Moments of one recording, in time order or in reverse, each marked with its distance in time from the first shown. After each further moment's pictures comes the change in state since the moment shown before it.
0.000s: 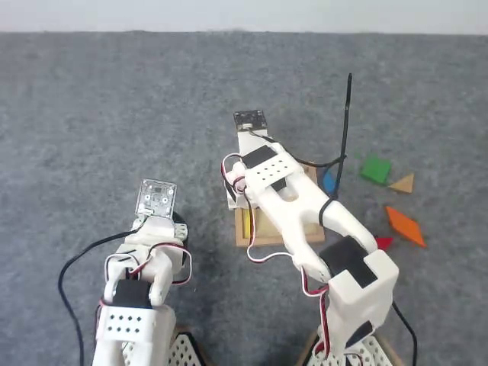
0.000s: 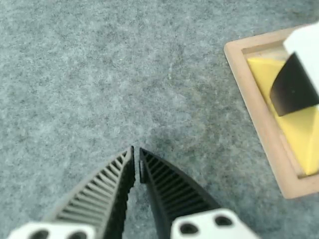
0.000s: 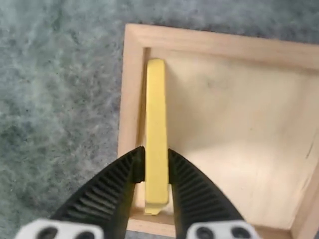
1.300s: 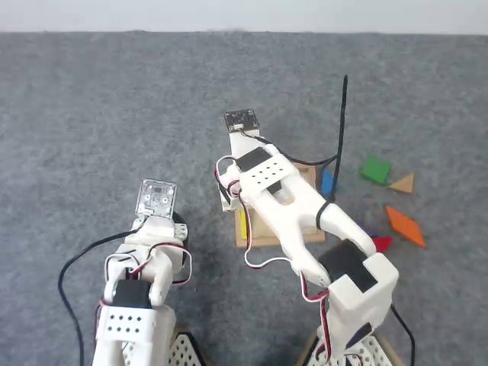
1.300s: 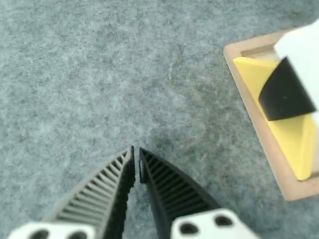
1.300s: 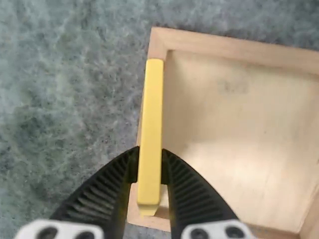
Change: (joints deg) left arm 0.0 0.0 0.0 0.0 0.0; right arm -1.9 -0.7 -0.3 0.0 0.3
